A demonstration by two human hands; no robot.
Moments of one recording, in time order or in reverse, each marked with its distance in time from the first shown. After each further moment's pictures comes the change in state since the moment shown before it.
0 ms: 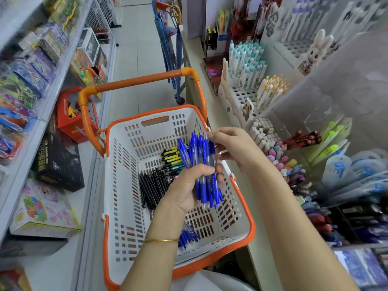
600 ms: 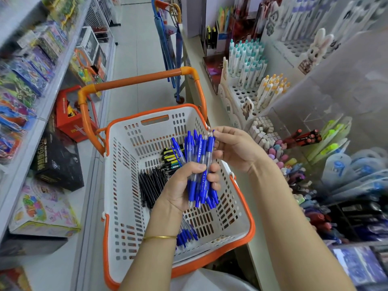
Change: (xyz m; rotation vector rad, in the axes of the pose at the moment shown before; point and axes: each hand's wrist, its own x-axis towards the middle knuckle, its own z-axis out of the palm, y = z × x) left_hand 0.001 0.000 -0.016 -0.310 -0.278 -0.096; right_hand 0.012 0.014 -0.005 0.625 -0.260 0.049
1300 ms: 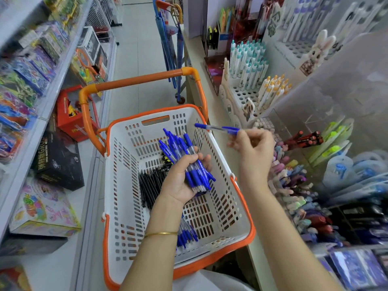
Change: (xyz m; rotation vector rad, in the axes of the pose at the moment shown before) left_hand 0.013 0.006 0.000 0.022 0.535 0.315; right_hand -0.025 0.024 0.016 -0.208 0.775 -0.571
